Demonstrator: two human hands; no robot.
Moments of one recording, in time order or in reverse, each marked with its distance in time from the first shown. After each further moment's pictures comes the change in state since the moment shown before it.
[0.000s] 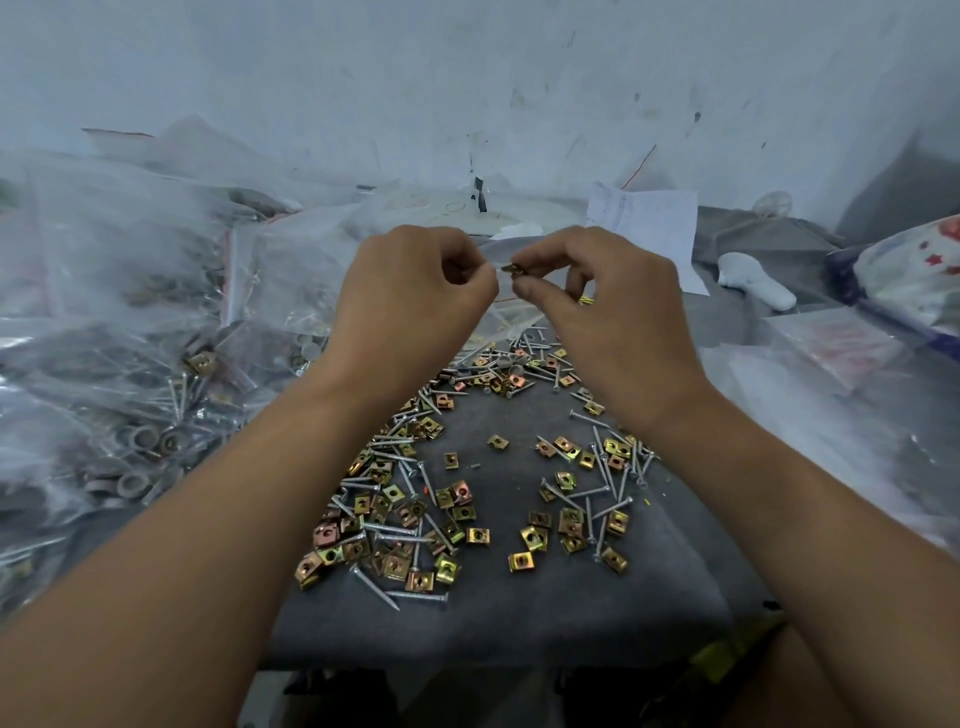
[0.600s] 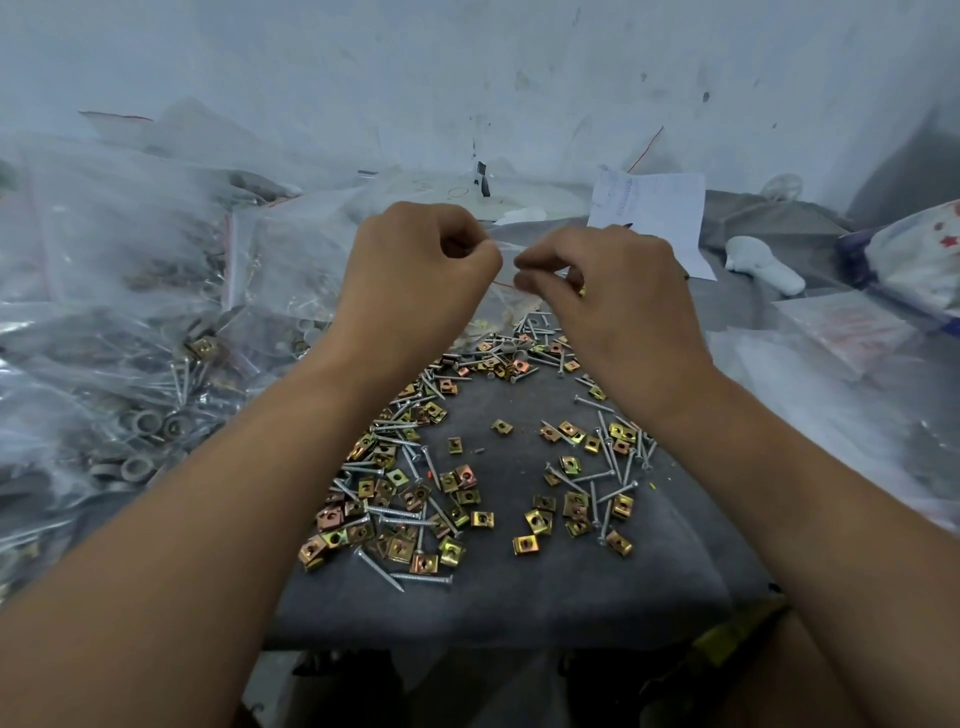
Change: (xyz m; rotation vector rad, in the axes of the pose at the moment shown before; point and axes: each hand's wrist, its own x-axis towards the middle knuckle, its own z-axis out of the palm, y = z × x) left_hand -0.002 0.004 -0.002 -0.068 -0.016 -0.040; right_hand 0.000 -0.002 0.000 -0.211 -0.075 -0.018
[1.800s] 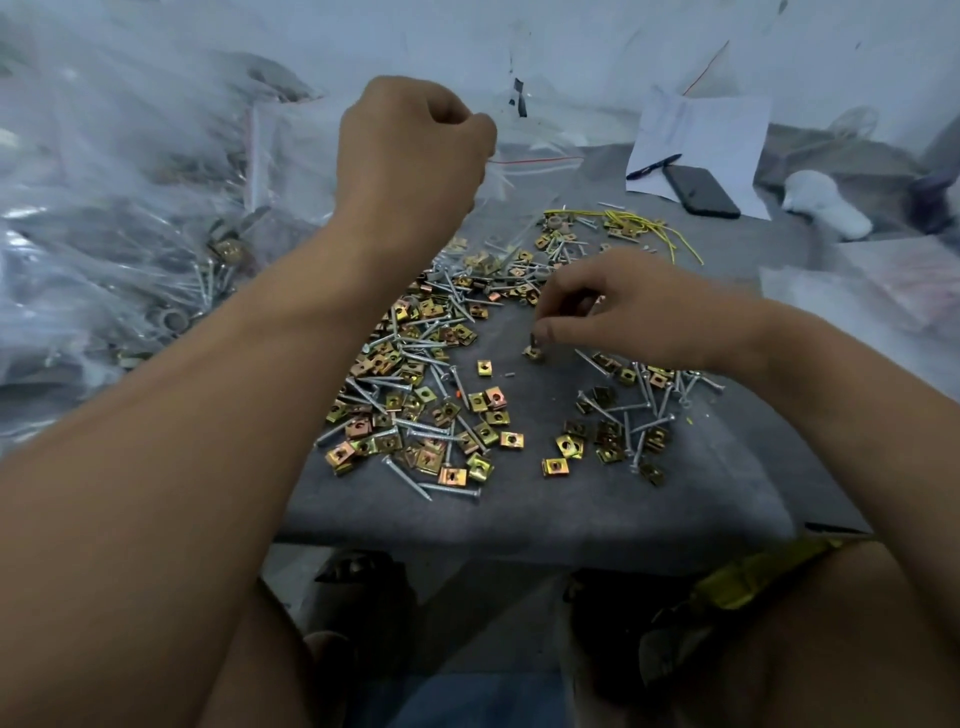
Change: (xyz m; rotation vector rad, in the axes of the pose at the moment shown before) left_hand 0.010 -0.019 -0.007 -0.080 0.111 -0.143; right_hand -0.016 0.029 0.017 0.151 -0.759 -0.016
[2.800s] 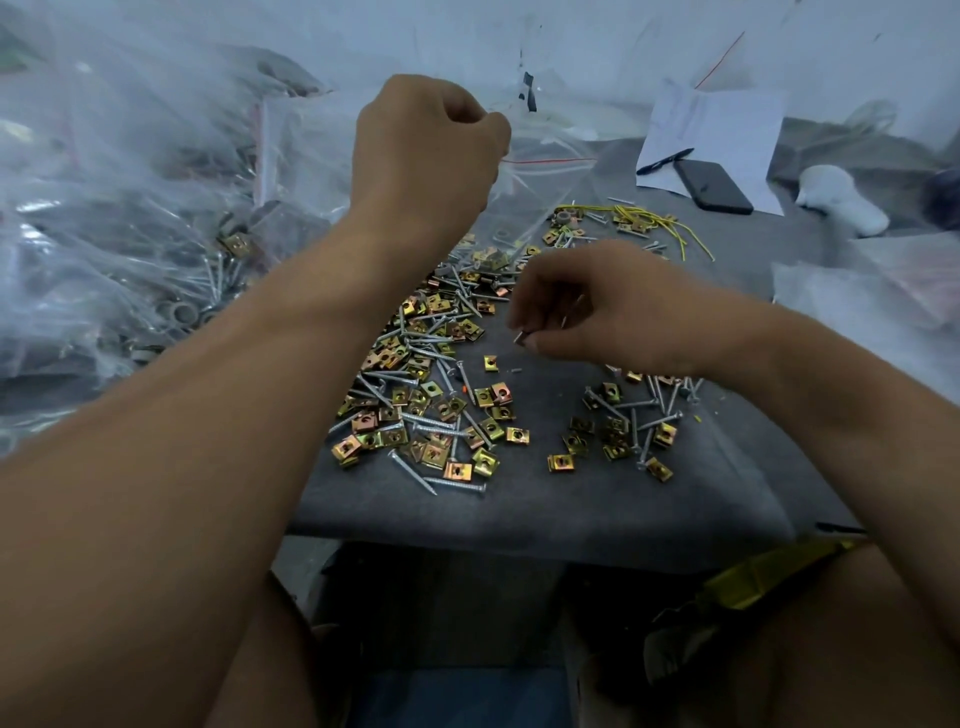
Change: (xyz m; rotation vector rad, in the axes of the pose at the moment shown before) left_hand -0.001 0.001 0.003 0.030 -0.019 0.001; right_hand 0.002 -0.013 0.007 0.133 -0.021 -0.103
